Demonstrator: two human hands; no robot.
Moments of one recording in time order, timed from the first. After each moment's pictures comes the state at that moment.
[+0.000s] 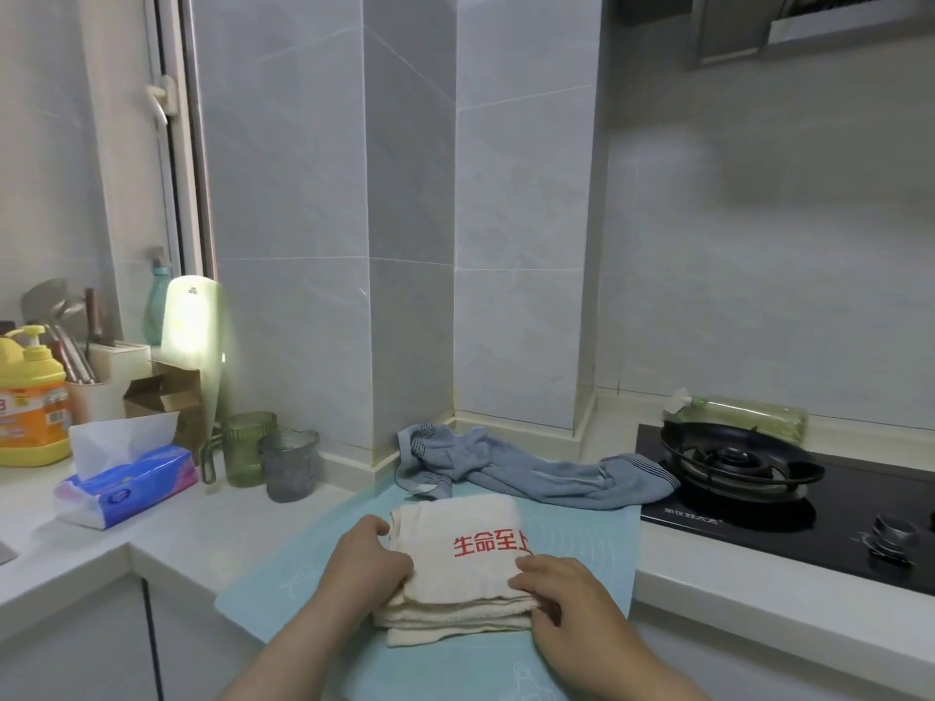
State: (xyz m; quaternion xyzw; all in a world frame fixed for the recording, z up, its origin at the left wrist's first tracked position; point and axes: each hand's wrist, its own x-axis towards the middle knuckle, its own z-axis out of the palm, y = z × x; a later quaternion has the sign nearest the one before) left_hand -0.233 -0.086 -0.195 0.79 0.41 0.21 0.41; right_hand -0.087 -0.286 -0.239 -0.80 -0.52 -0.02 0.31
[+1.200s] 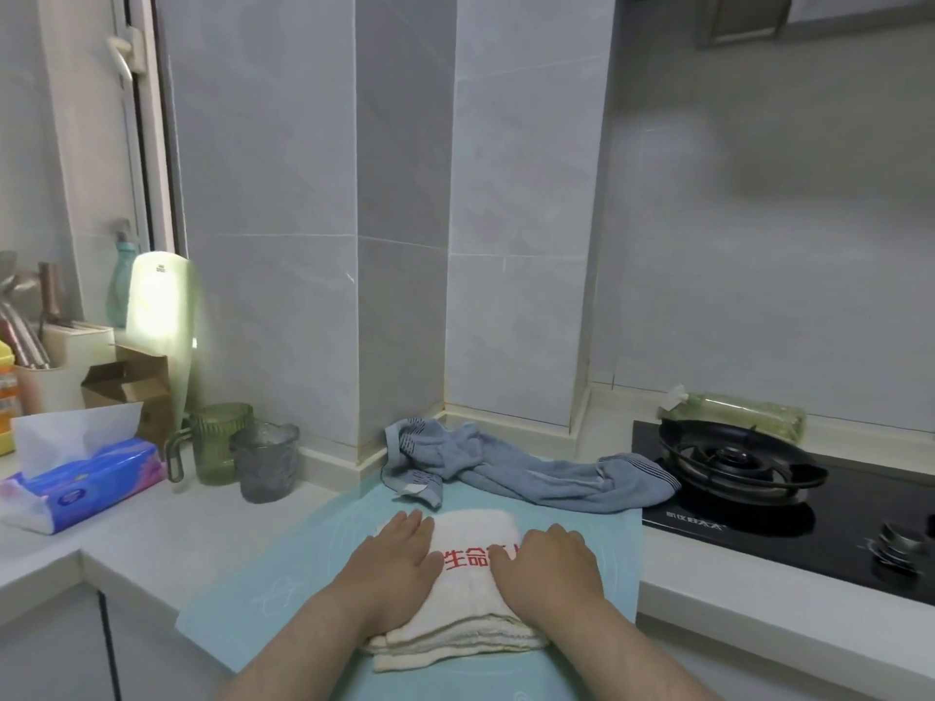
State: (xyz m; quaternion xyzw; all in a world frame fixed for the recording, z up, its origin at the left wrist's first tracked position) left_hand -0.187 -0.066 -0.215 0.97 0.22 0.02 0.14; right_hand -0.080 -0.223 -0.204 -0.95 -0.28 -0.01 0.14
